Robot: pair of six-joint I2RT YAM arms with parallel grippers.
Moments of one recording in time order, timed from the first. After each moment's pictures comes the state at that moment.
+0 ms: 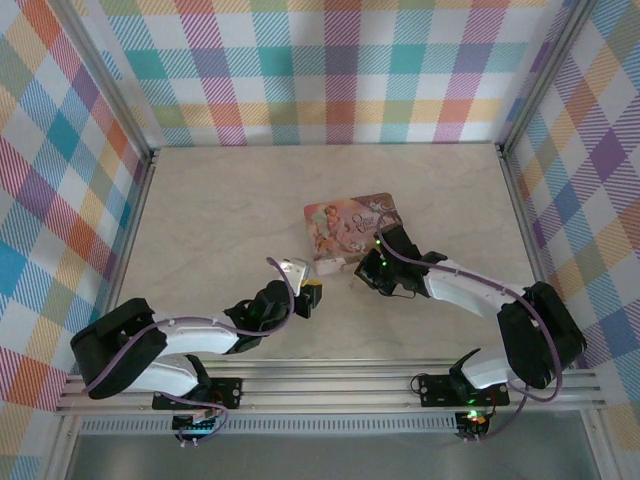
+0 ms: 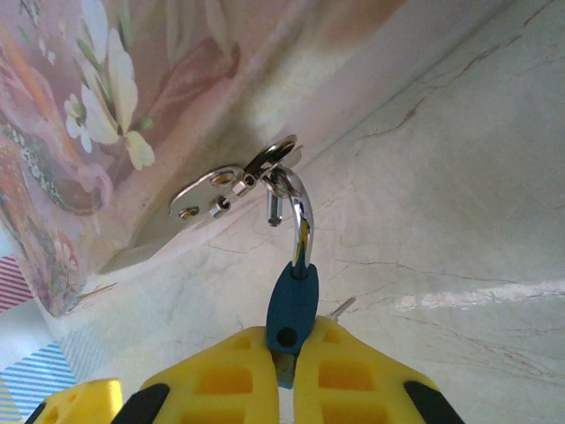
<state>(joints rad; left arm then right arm) -0.96 1.34 0.35 0.54 -0.31 -0.40 0.61 1.40 0.75 -0.26 -0.21 1.20</state>
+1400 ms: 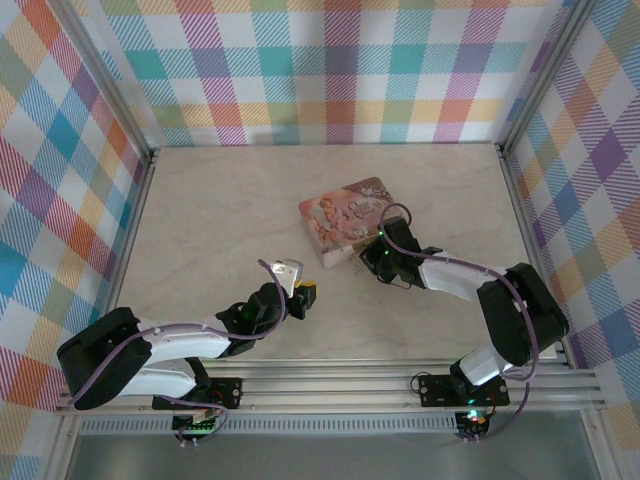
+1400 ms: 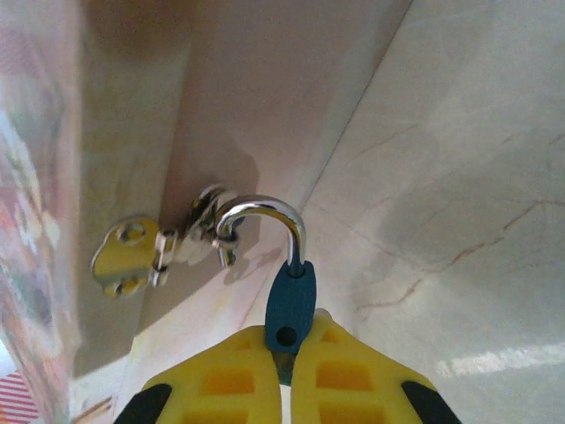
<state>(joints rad) -0.95 1.25 0.32 0.49 -0.33 -0.42 0.53 1.54 0.75 -0.07 -0.13 1.28</state>
